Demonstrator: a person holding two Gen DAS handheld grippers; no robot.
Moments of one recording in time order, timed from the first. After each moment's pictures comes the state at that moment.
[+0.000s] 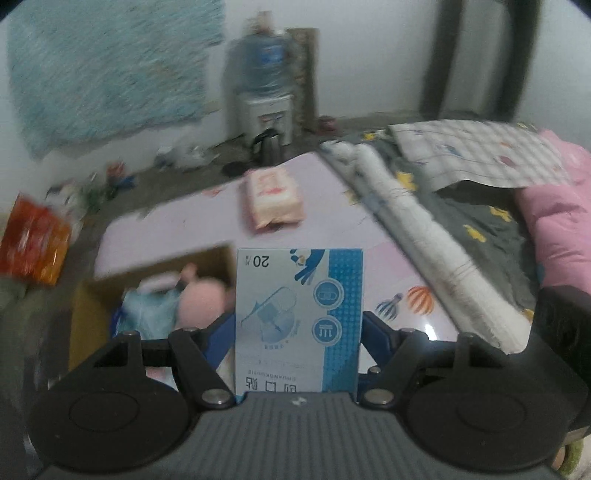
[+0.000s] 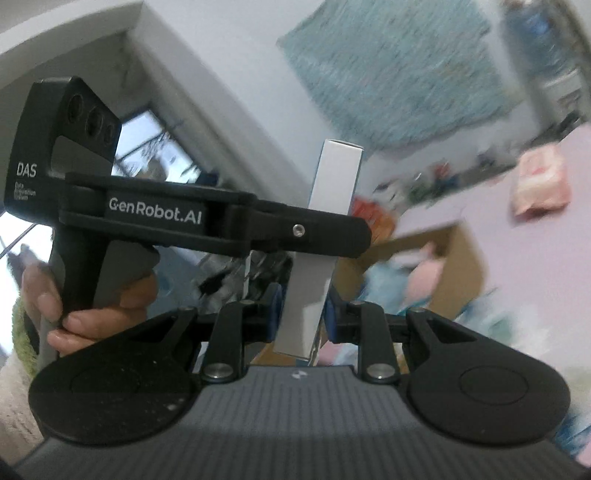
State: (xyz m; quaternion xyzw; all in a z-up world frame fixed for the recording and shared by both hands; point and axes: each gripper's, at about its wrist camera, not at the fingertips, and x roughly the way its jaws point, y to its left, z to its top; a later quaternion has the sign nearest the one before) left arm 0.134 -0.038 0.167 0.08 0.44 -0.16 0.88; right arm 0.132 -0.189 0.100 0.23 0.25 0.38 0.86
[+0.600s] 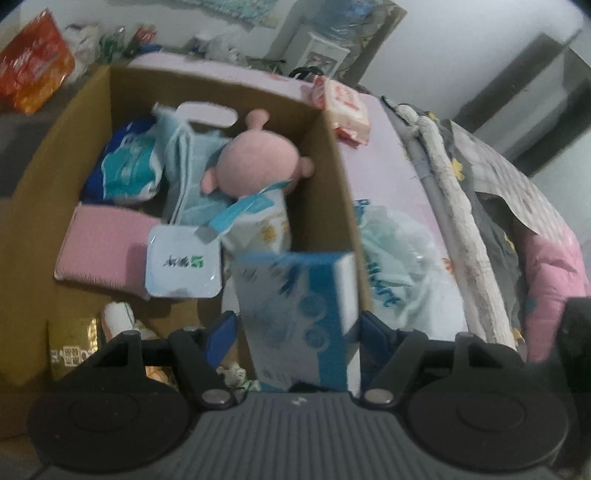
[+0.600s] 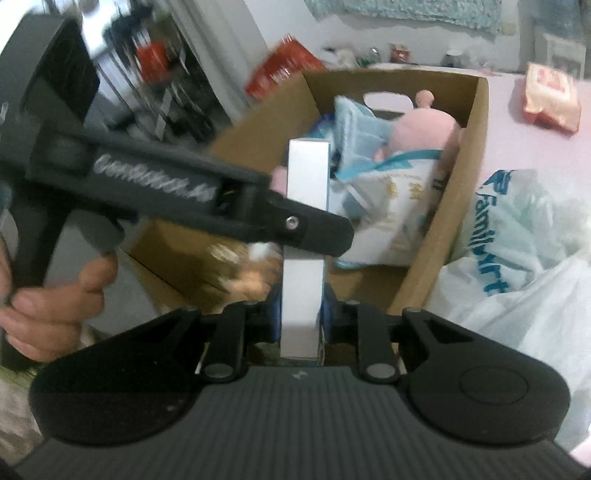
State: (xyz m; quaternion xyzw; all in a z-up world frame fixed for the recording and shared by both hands) left arm 0.150 0.106 0.014 -0.14 0.53 -0.17 0.82; right arm 0.125 -0.045 0.034 0.00 0.45 0.28 0.85
